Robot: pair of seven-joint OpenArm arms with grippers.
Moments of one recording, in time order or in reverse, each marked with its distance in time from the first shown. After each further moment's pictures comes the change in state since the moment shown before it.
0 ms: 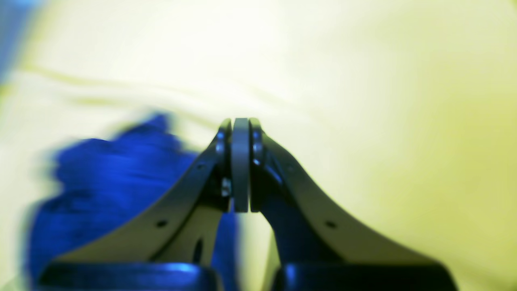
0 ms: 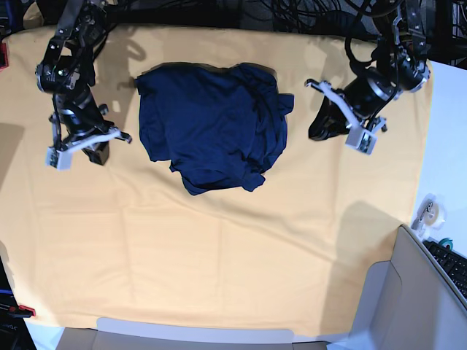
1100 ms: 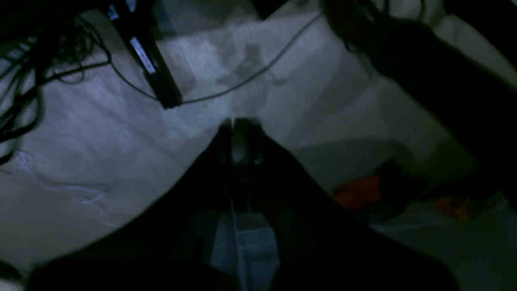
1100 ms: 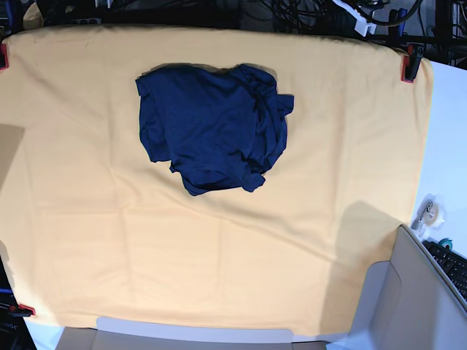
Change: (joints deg) left arm 17.1 4.4 -4.3 -42.9 1.3 0.3 -5.3; right arm -26.3 2.3 -9.9 -43.7 -15.2 1.1 10.5
